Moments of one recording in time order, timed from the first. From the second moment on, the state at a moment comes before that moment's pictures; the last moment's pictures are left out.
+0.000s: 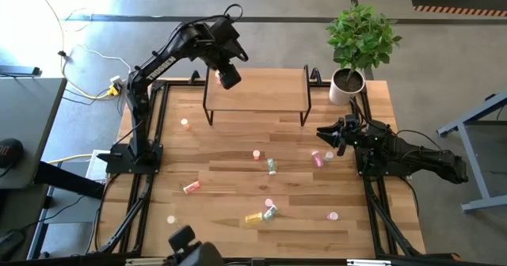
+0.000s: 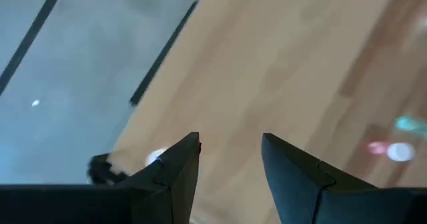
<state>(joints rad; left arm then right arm) 0.67 1.93 2.34 -1.51 -0.08 0.08 -0.31 0.09 0.01 0.03 -0.10 0.58</state>
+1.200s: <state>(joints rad) 0.15 1.90 2.20 -1.28 -0.18 -0.21 -0.31 0.09 0.01 0.03 -0.06 0.60</state>
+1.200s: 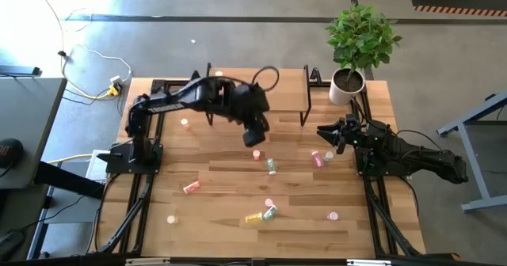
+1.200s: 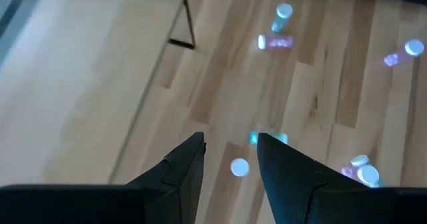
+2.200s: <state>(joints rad) 0.02 1.42 1.24 -0.54 -0.16 -0.39 -0.31 0.14 0.26 -0.18 -0.04 0.49</state>
